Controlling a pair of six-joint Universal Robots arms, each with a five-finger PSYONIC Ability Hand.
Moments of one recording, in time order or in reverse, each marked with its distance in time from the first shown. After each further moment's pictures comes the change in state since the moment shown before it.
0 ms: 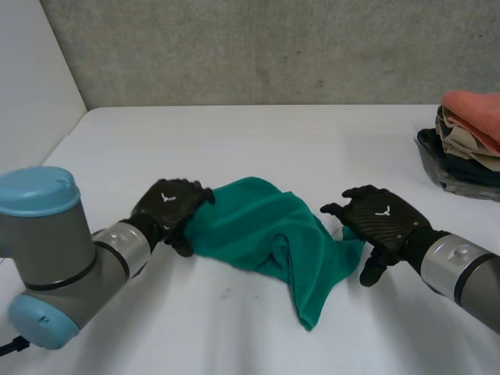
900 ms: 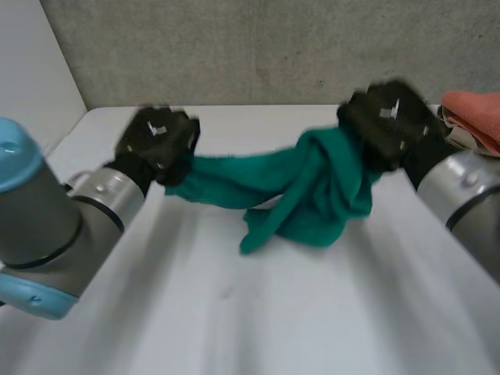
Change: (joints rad) left arm -0.055 0.133 0.106 0.064 -0.097 0.063; right arm 0.123 -0.107 -0.168 -0.228 0.128 0.072; left_hand 0.747 0.795 0.789 0.798 0.748; right_hand 0.808 0.445 0.969 0.980 0.938
